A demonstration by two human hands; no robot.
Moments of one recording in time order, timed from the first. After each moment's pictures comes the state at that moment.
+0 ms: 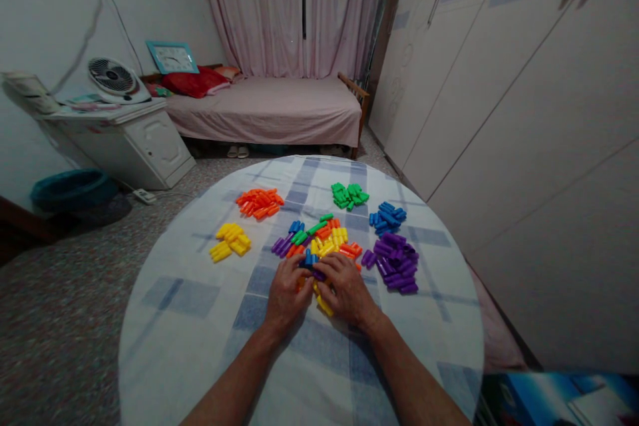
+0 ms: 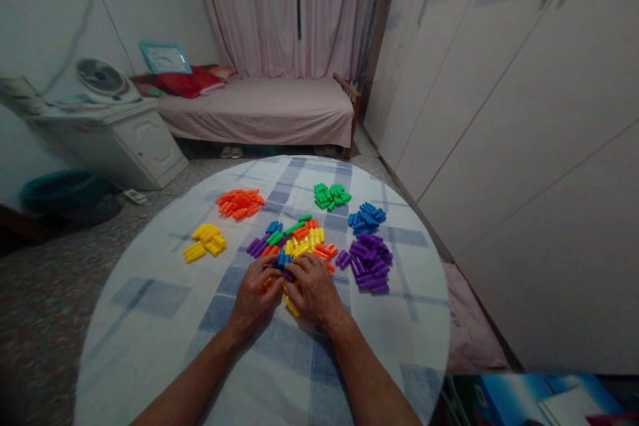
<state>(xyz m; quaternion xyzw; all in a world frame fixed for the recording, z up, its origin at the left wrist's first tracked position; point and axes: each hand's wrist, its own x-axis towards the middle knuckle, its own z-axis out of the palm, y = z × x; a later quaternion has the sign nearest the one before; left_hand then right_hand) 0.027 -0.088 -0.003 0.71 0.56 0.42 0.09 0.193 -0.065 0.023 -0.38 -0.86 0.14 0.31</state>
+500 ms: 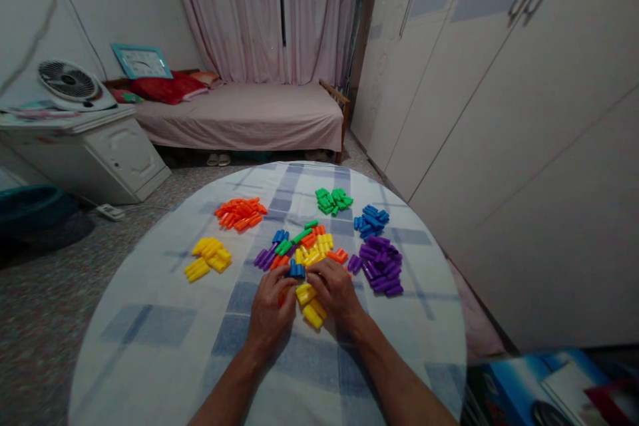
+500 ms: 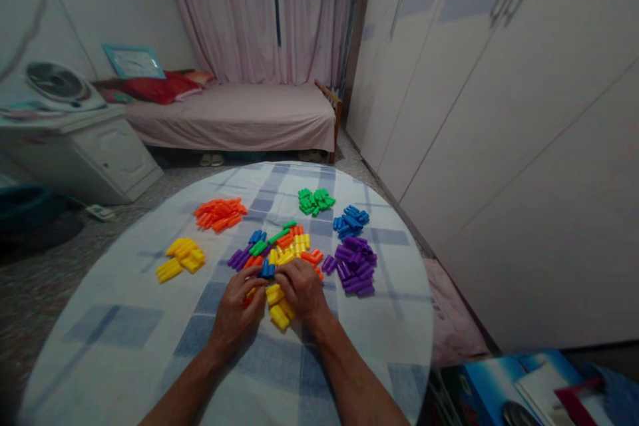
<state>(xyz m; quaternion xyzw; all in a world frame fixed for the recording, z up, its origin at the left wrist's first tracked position) 0.026 -0.086 -0.004 0.71 0.55 0.43 0.09 0.193 -0.054 0.022 -0.42 -0.80 0.15 0.40</state>
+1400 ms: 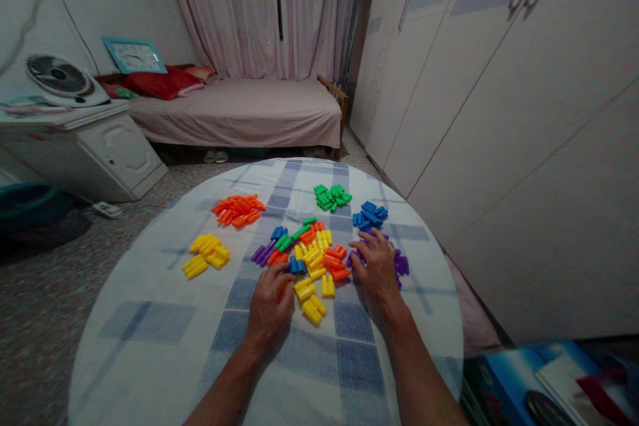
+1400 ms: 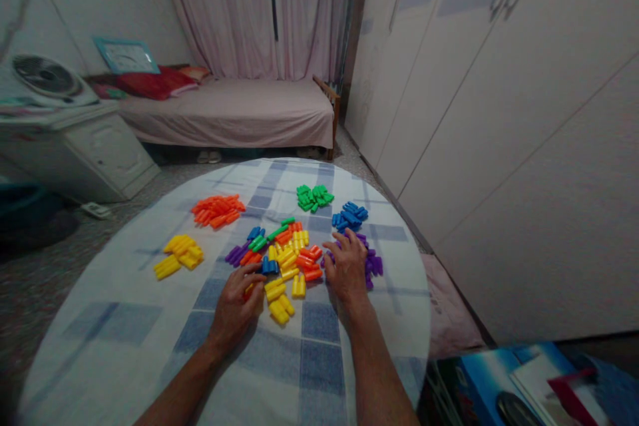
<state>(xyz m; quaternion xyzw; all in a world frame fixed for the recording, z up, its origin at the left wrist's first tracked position) 0.025 -0.086 -0.006 0.70 0.57 0.42 0.11 0.271 -0.036 0.027 -0.59 -0.74 -0.05 0.32</state>
